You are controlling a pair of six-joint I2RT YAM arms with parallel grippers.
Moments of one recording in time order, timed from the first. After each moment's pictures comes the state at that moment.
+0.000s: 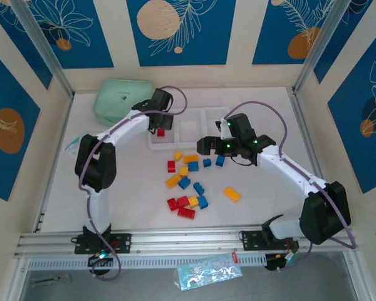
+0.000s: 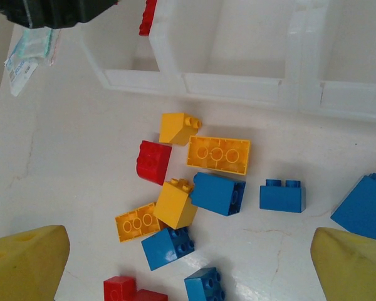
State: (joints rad) left arm -0.47 2.02 1.68 -0.66 -0.24 -0.20; right arm 0.46 1.34 1.01 -0.51 -0.33 0.45
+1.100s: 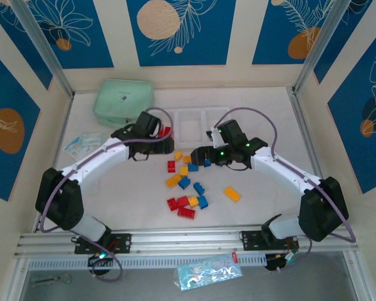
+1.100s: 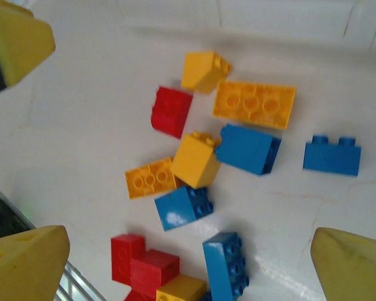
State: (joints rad) left arm -0.57 1.51 1.15 -0.62 0.04 -0.50; right arm 0.55 1.37 0.98 -0.56 -0.37 0.43
